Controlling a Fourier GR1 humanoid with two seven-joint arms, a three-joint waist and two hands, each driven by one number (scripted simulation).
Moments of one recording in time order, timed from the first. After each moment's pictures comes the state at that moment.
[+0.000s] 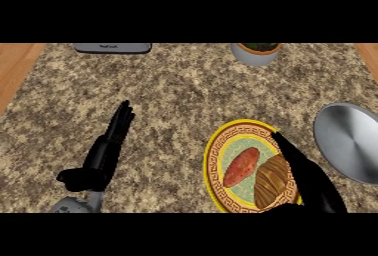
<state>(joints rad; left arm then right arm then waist) -0.10 0.28 -0.38 -1.54 0.26 0.26 -0.17 0.01 -0.53 0.52 -1.90 0.41 -0.13 0.68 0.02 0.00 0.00</state>
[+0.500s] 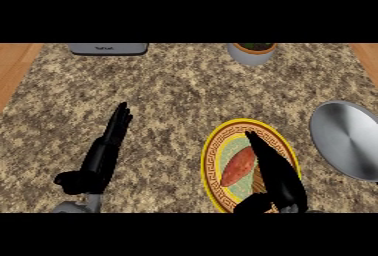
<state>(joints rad) -0.06 0.24 -0.34 -1.56 0.20 0.23 -0.15 -0.09 -0.32 0.57 -1.77 0.55 -0.02 0.82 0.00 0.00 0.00</state>
